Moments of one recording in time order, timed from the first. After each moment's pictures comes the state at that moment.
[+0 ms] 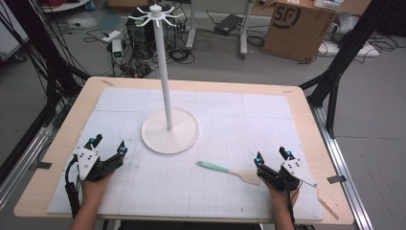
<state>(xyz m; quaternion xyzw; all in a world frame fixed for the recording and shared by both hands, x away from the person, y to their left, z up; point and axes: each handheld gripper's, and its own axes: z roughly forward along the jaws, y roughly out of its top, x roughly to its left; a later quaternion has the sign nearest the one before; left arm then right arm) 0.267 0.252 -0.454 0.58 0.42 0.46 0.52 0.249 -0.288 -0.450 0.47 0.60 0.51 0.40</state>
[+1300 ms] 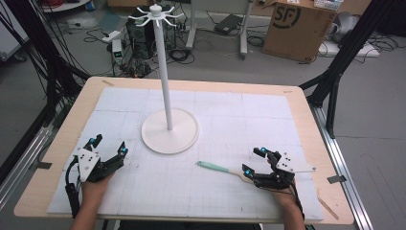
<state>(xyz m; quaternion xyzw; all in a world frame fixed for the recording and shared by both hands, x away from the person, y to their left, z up) 0.265 0.251 -0.454 0.58 0.41 0.47 0.53 0.268 -0.290 -0.444 0.26 0.72 0.61 0.20</state>
